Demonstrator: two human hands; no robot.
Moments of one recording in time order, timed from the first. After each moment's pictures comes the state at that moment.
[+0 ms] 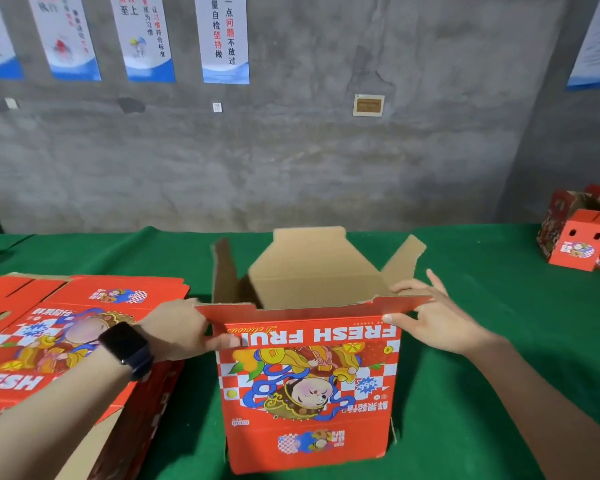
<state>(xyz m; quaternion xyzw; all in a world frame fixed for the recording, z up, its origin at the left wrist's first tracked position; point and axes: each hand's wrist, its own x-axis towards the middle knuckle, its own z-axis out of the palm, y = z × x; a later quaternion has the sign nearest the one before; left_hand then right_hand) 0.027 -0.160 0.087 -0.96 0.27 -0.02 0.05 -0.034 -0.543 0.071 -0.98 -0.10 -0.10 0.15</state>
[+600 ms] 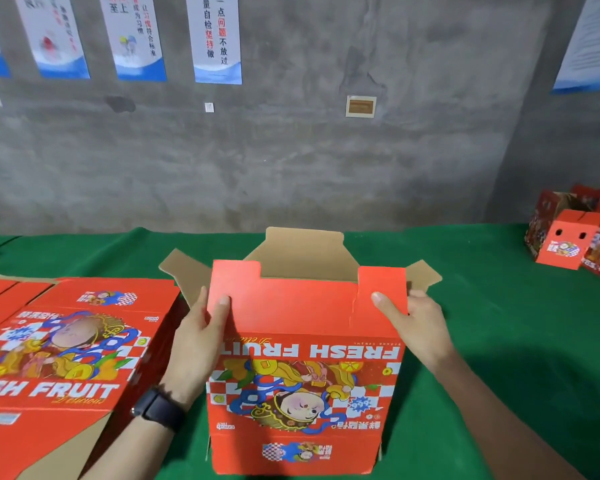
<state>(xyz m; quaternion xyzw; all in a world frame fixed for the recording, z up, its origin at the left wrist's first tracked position) 0.007 -0.206 0.039 -0.81 0.05 -0.12 -0.57 -0.042 -0.510 0.049 -0.87 0.08 -0.24 0.42</state>
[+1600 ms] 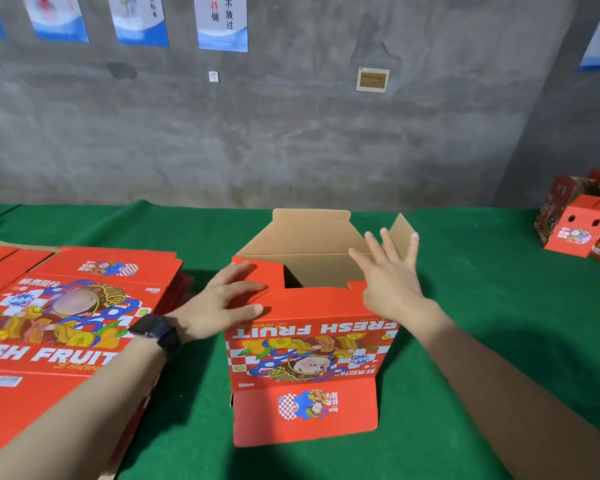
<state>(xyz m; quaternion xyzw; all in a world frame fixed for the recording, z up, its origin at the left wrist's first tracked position) 0.051 -0.195 0.036 -0.90 0.32 -0.02 -0.29 0.014 -0.493 0.054 -0.96 0.03 -0.20 -0.17</state>
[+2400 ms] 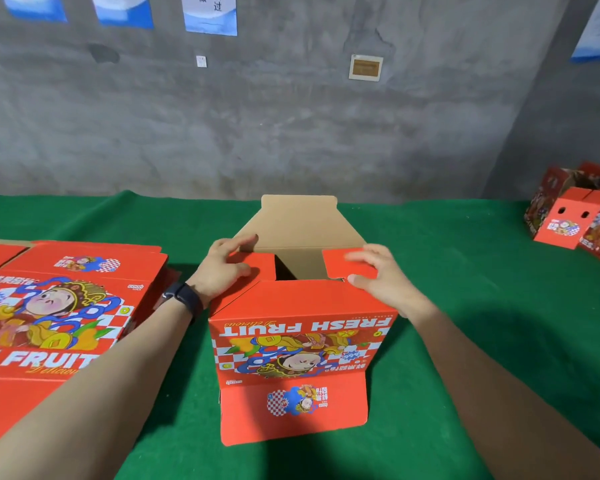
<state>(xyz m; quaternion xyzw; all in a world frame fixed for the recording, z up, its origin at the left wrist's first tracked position) 0.099 -0.232 0.043 -0.83 0.15 0.01 -0.54 0.025 -0.520 0.039 -0.89 0.02 -0.08 0.44</state>
